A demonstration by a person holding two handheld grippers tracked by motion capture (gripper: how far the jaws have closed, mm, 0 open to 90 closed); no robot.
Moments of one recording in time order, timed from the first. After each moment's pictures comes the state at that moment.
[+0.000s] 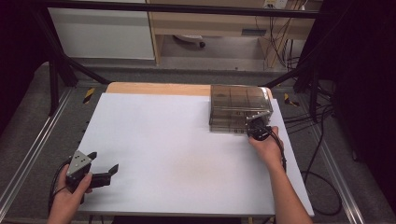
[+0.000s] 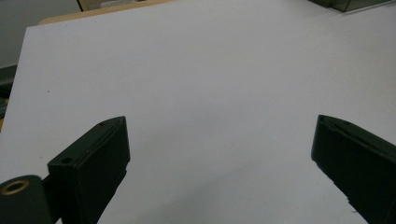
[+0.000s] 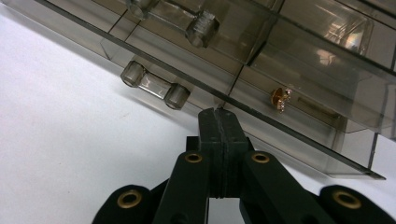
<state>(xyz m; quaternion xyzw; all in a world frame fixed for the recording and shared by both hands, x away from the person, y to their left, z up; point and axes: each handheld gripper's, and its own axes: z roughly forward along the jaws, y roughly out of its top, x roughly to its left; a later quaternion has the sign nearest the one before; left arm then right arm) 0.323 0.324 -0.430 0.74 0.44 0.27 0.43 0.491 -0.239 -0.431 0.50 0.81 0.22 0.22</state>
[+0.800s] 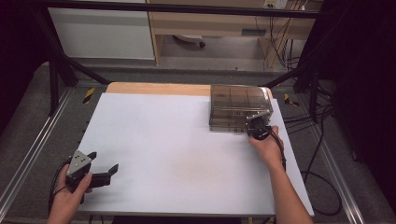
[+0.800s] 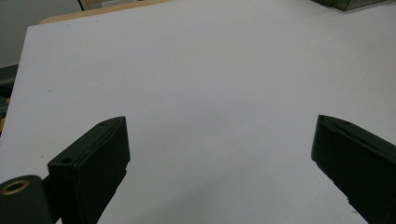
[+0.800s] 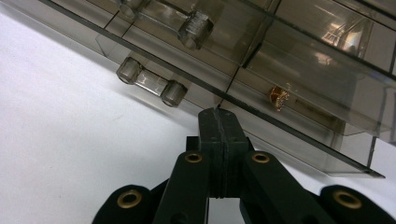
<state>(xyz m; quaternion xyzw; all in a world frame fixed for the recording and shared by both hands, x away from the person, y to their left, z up) 0.324 0.324 -0.430 0.74 0.44 0.28 0.43 0.495 -0.240 -0.432 0.50 0.81 0.22 0.22</state>
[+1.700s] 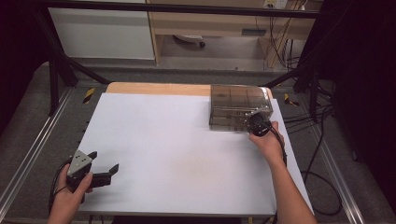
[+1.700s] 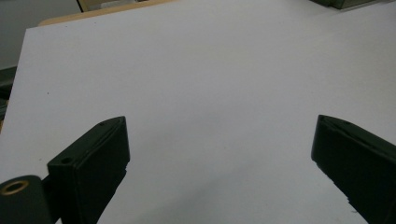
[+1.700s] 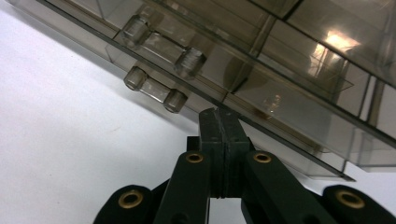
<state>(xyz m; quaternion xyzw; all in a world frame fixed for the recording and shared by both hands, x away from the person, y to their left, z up) 0.325 0.322 -0.430 0.74 0.43 0.28 0.43 0.502 -0.238 -0.418 0.48 0.82 0.21 0.23</state>
